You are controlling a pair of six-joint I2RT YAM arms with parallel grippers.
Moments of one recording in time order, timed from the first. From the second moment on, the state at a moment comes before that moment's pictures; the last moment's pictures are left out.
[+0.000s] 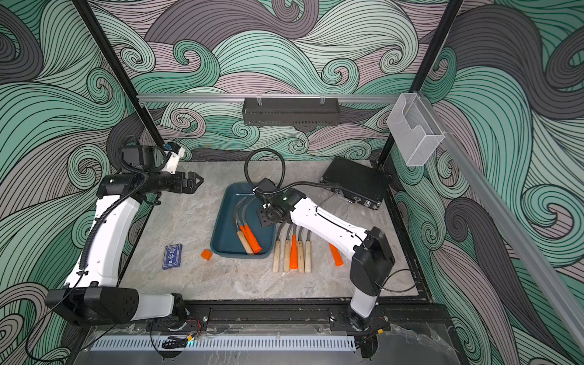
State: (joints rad) left arm 0.06 1.35 1.58 -0.98 0.29 0.16; right arm 0.86 1.72 1.57 -0.89 0.13 0.36
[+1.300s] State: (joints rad) left arm 0.06 1.35 1.59 -1.01 0.34 0.15; right arm 0.64 1.28 1.05 -0.73 -0.04 0.50
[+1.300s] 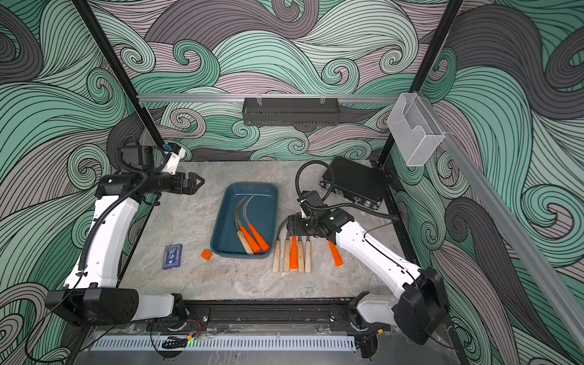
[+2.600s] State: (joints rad) left arm 0.04 1.30 1.59 -1.13 0.44 0.20; right arm 0.64 0.94 0.89 -0.80 -0.09 0.60
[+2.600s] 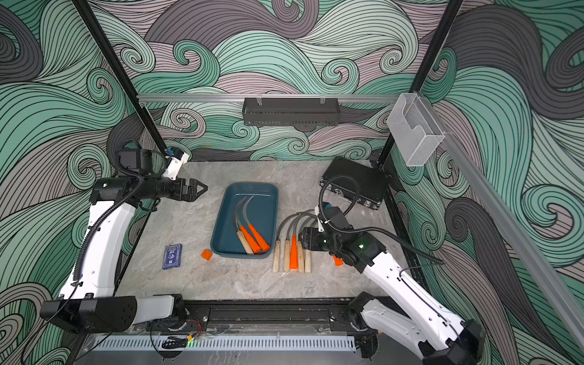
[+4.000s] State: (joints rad) left arm 0.04 1.34 1.71 -1.24 0.36 0.22; right arm 0.64 0.99 0.85 -0.85 -0.09 0.58
